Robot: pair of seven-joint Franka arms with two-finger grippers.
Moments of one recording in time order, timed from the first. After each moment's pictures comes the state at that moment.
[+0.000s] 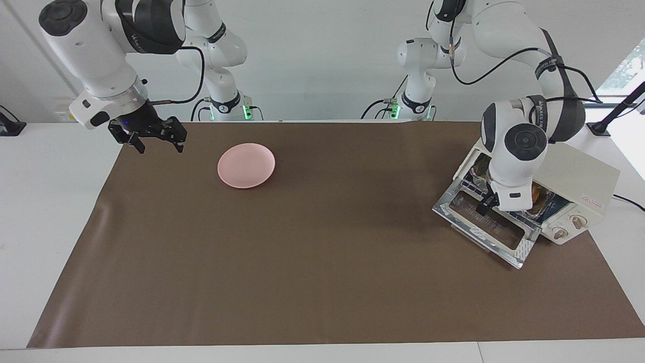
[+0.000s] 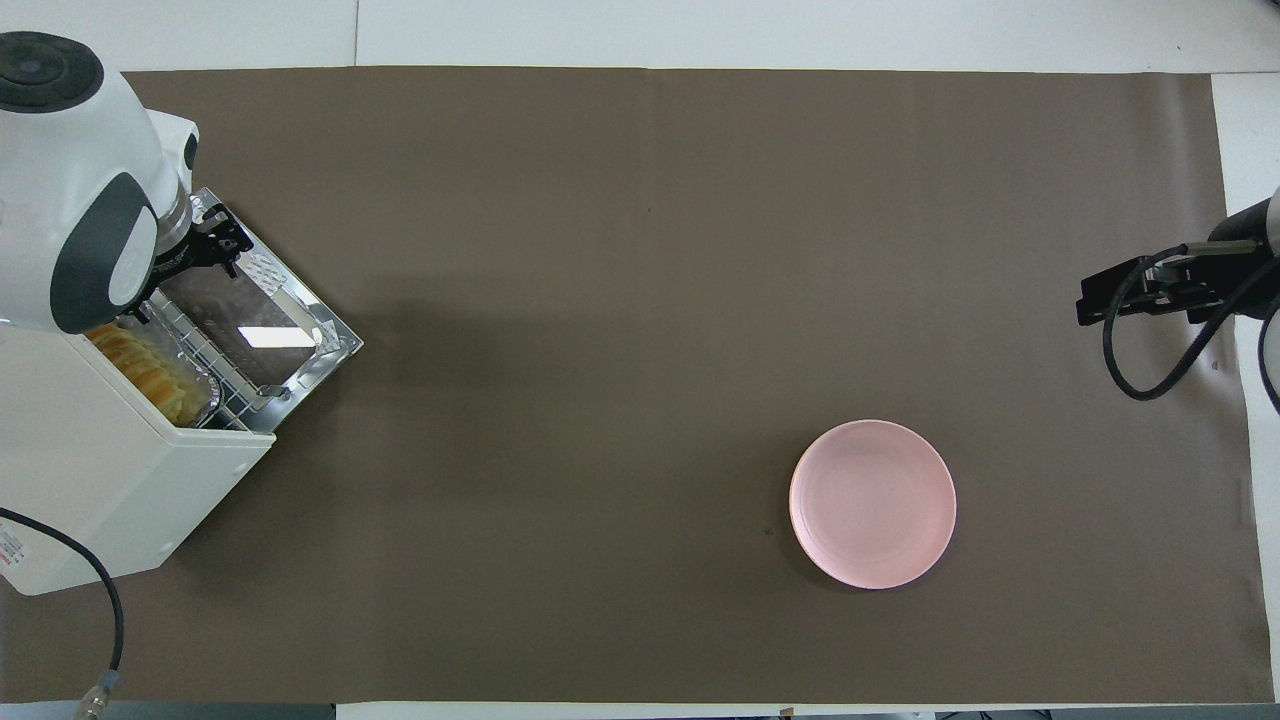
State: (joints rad) left arm -0.07 0.32 -0.06 -1.66 0.36 1.78 -0.85; right arm 0.06 0.02 -0.08 -1.64 0.01 1.59 -0.01
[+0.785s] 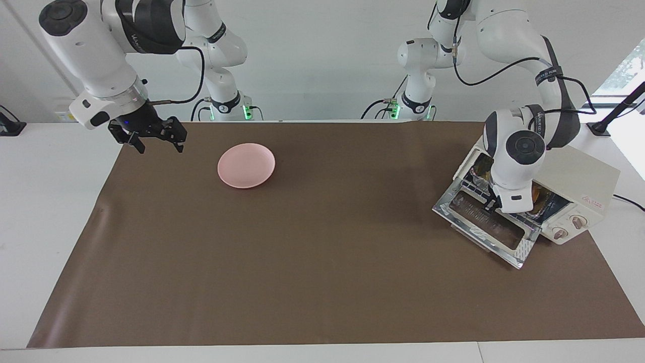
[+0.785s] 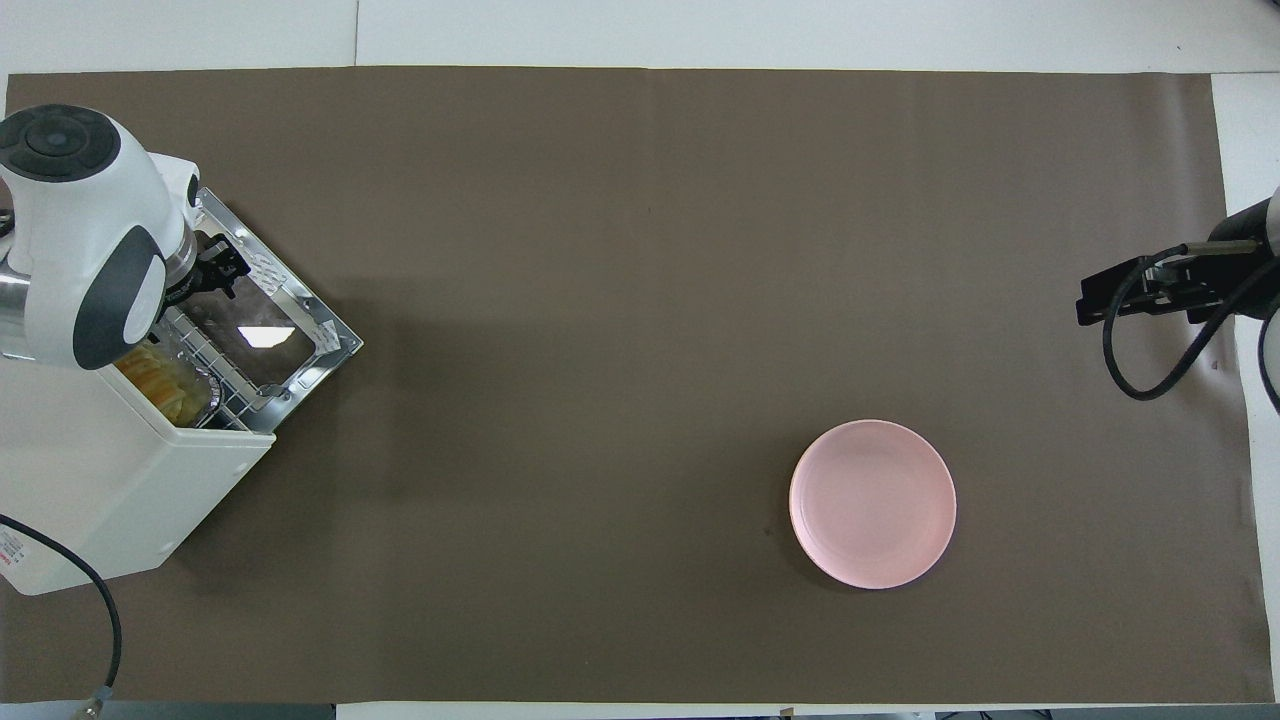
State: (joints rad) left arm -0.02 0.29 -0.05 -1.80 0.37 1.91 -0.87; right arm 0.06 0.02 -0.08 -1.64 0.01 1.59 -0.01
